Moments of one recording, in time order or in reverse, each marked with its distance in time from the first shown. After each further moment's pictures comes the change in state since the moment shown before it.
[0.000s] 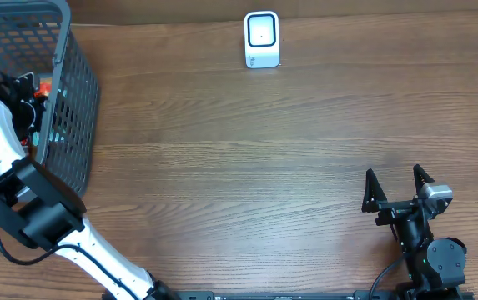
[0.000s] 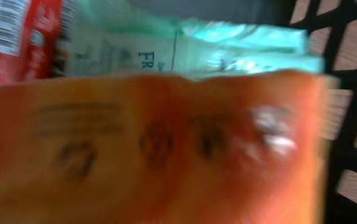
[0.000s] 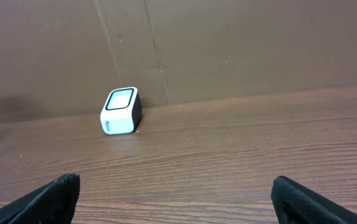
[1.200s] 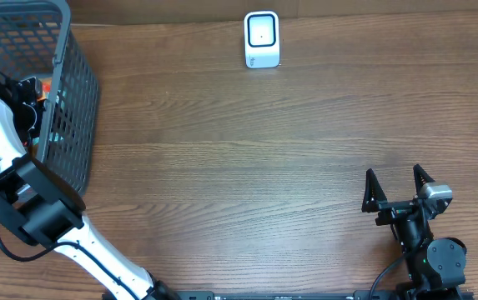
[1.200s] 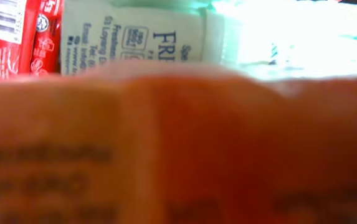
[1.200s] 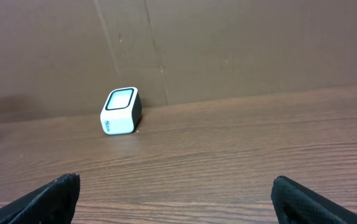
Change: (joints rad) left arm 0.001 0.030 0.042 -0.037 -0.057 0.018; right arm 0.000 0.000 0.000 0.000 0.000 0.000
